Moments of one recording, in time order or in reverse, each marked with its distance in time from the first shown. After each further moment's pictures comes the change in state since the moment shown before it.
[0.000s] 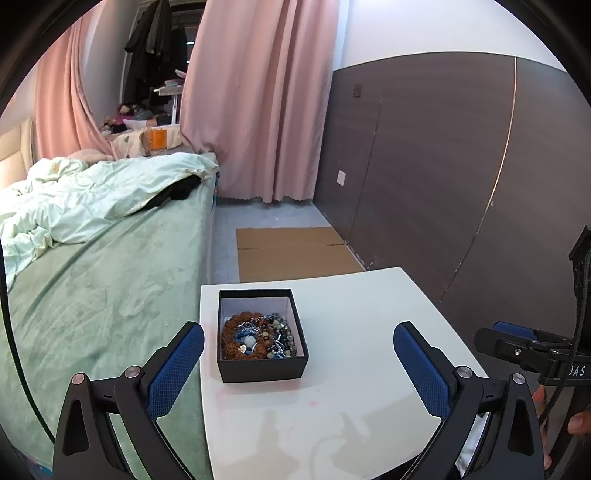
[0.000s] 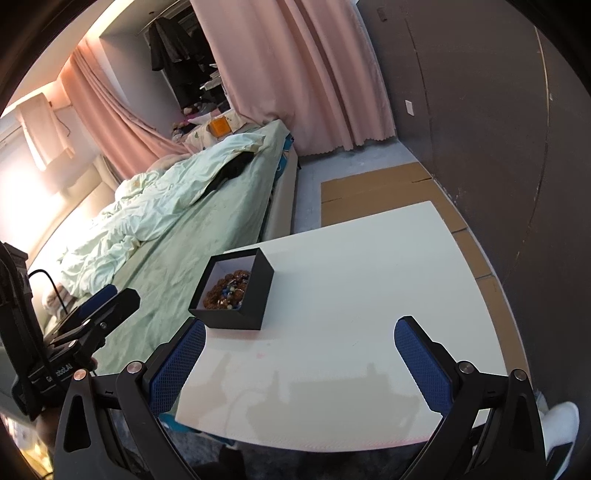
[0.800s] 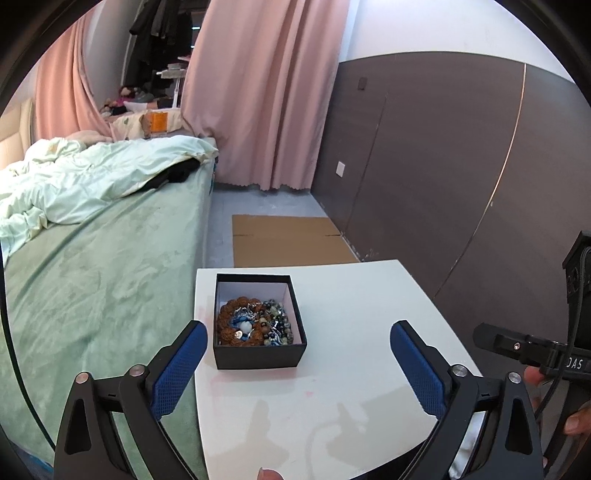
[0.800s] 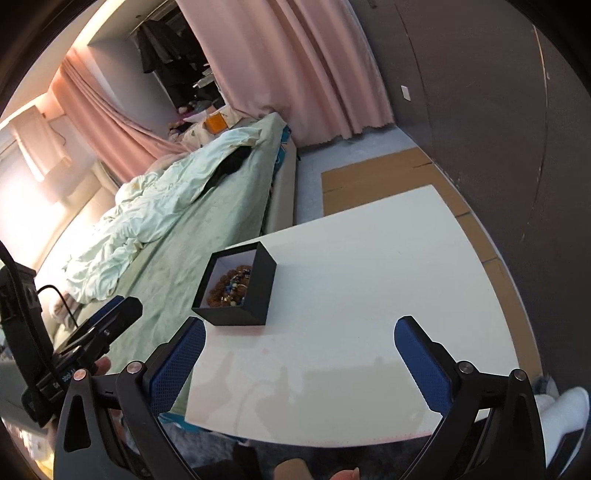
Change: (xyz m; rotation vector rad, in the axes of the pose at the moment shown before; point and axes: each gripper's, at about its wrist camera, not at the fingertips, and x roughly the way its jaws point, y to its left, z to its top) left arm 0.006 0.009 -0.004 -0.044 0.047 -0.026; right arm 0.008 -0.004 0.000 0.054 0.044 0.022
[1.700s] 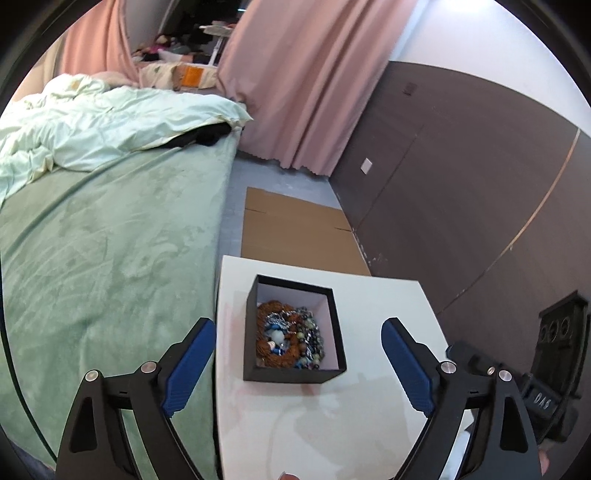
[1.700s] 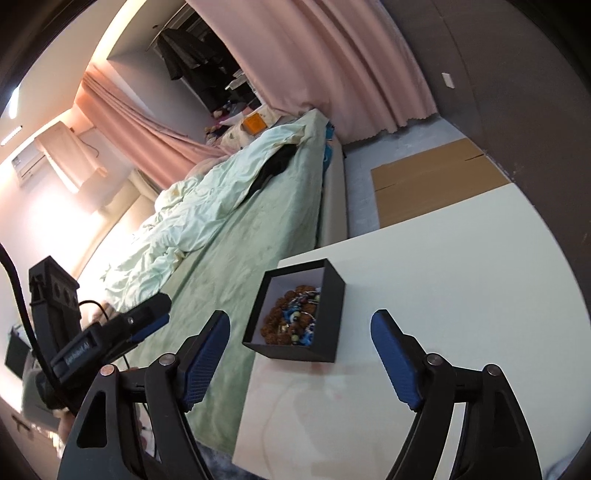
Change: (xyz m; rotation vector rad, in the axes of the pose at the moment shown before) left arm 0.028 0.071 0.030 -0.209 0.080 -0.023; right arm 0.064 0.038 0.022 0.034 -0.005 0.195
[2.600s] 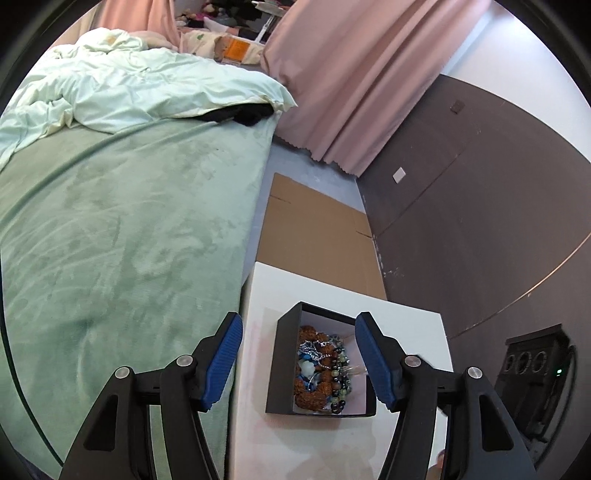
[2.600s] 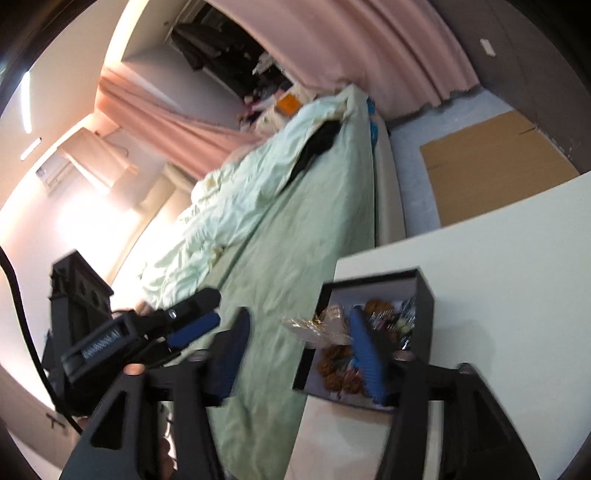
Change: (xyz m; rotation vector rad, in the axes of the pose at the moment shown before) left arm 0.038 0.056 0.036 -0.199 0.054 0.026; right arm 0.104 0.026 0.015 0.023 0.085 0.199
